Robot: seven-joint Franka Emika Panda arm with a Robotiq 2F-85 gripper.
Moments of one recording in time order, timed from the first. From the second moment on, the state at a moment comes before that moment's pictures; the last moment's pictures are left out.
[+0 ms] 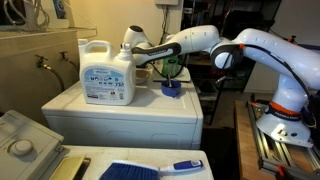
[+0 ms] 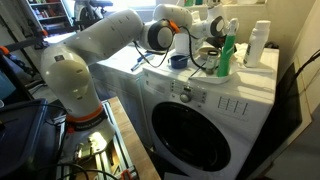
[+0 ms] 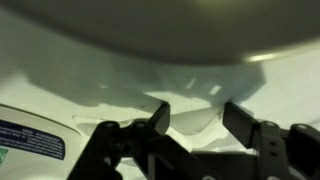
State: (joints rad) arm 0.14 1.22 -0.11 -0.61 -0.13 2.37 0.55
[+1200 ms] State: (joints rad) arm 0.10 1.05 -0.03 -0.54 -0.08 2.24 0.50
